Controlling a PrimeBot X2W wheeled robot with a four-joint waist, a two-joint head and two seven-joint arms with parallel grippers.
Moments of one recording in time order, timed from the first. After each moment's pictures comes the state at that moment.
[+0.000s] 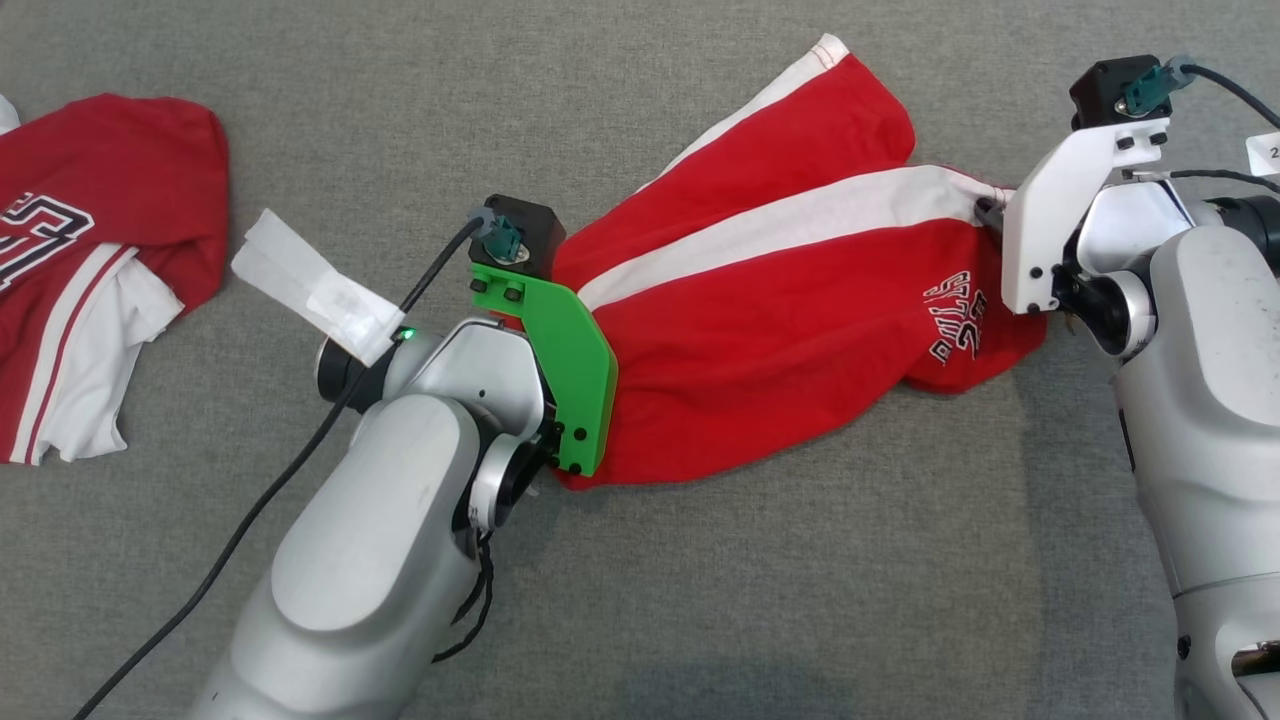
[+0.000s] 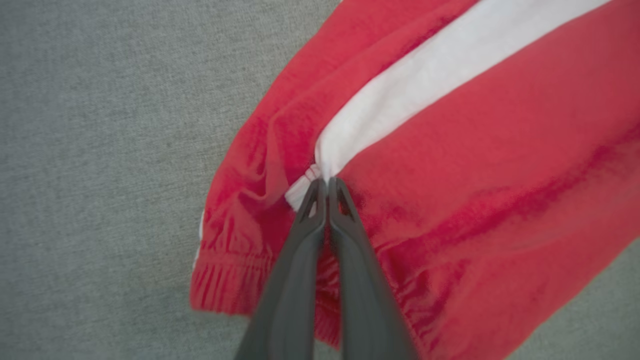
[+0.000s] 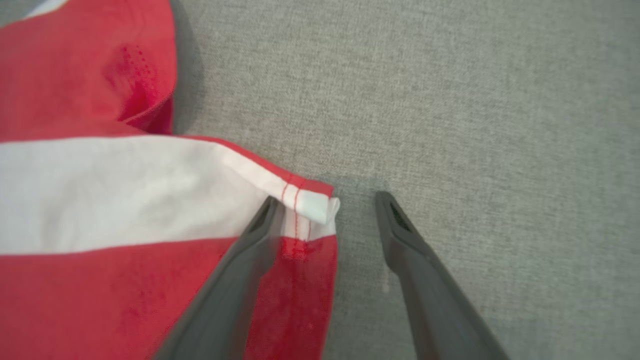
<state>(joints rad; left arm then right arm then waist) -0.65 0.13 -0.57 0.20 -0.46 0.13 0.81 -0.81 -0.19 0.03 0.57 0.14 0.13 0.68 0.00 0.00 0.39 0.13</state>
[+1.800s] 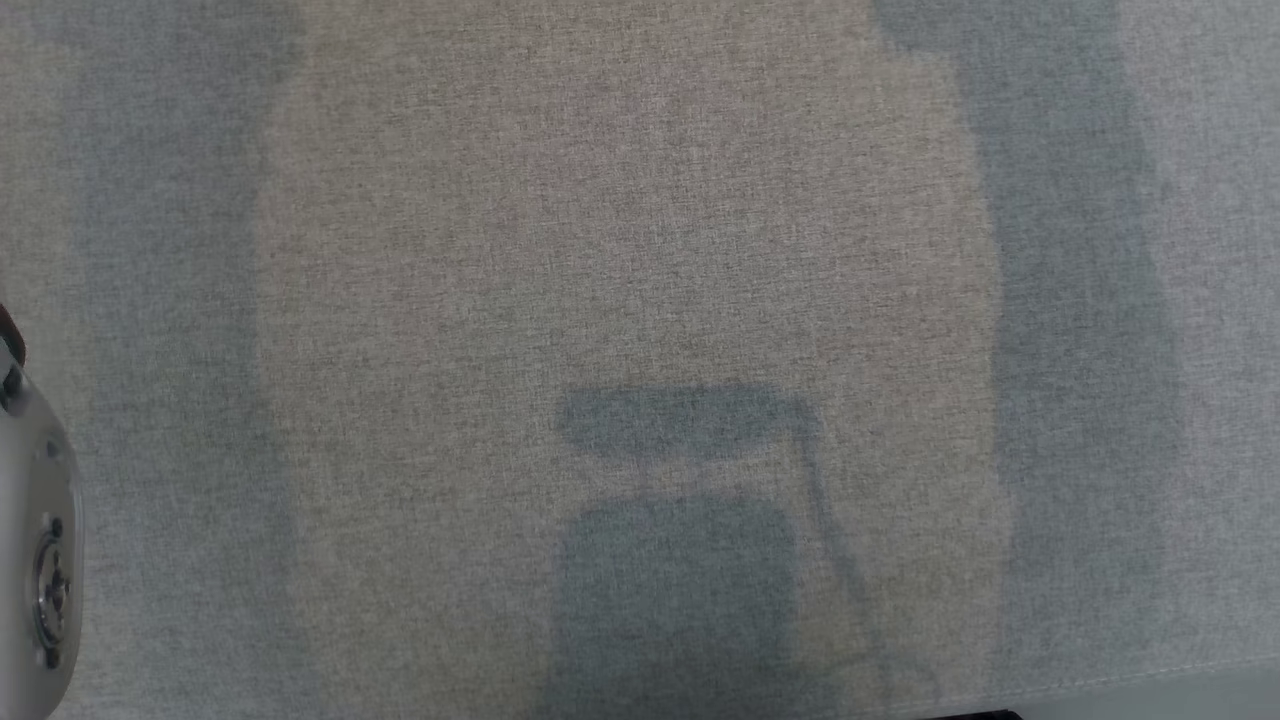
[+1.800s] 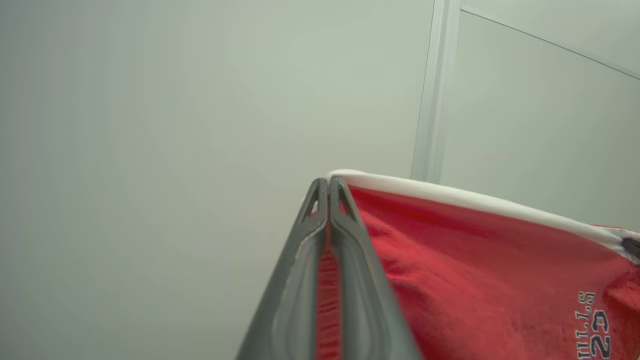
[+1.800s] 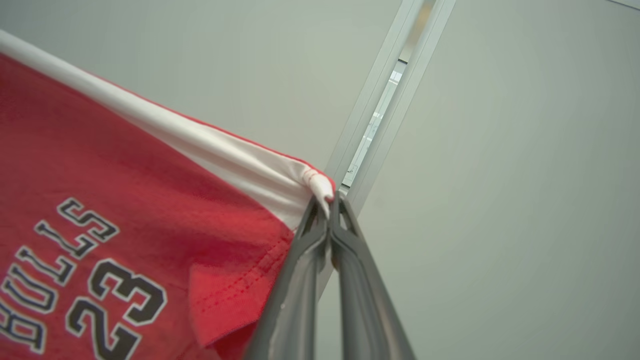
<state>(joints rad) -1.45 0.23 -0.12 0.39 -0.56 -0.11 -0.24 -1.64 -0.16 0.08 0.57 -0.22 0.13 -0.26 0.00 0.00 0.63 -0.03</state>
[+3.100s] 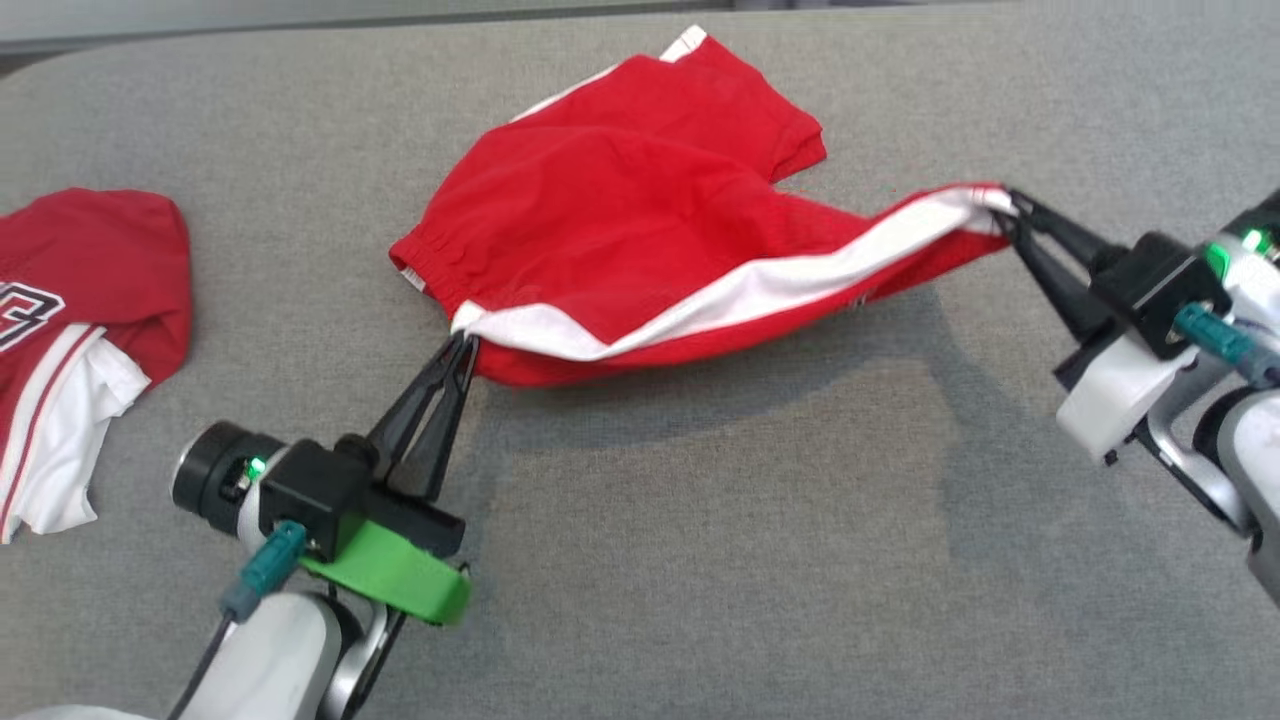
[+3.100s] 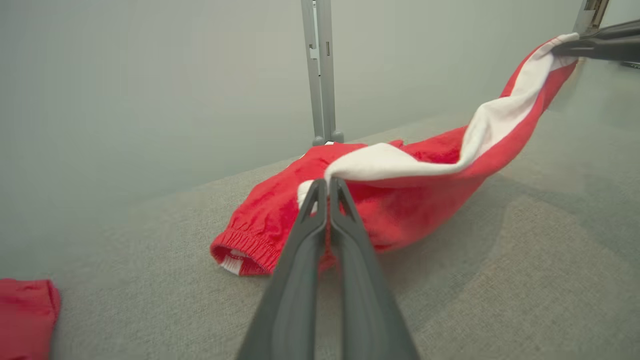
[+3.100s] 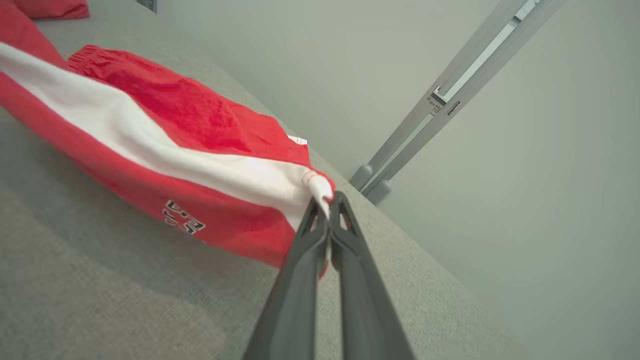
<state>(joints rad) -0.31 0.36 -0.48 0.04 -0.34 -0.06 -0.21 -0.54 -0.67 0.46 -0.02 0.20 0.13 0.05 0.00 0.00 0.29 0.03</state>
